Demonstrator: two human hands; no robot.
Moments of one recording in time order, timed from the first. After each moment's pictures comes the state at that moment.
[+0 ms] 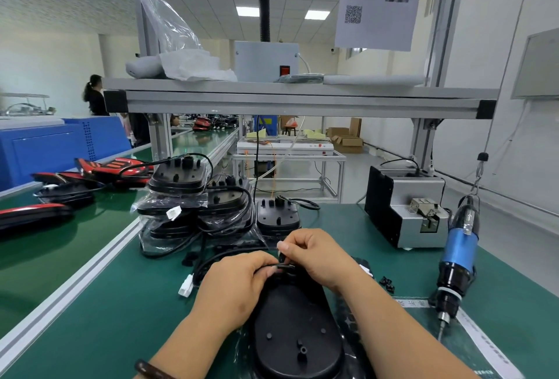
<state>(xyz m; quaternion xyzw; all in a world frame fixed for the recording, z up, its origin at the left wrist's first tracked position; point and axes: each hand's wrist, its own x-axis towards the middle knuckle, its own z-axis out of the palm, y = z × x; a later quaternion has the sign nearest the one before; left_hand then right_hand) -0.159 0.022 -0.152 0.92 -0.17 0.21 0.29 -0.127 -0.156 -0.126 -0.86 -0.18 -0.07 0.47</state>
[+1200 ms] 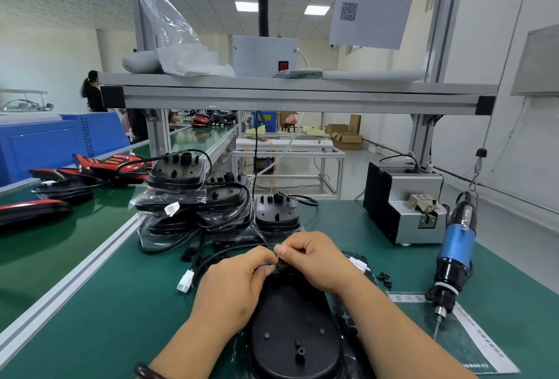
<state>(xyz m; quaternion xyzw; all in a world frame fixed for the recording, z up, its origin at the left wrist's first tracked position) -0.172 0.018 -0.158 0.92 -0.15 0.23 0.29 -0.138 -0.156 -0.131 -0.87 -0.24 -0.10 0.43</state>
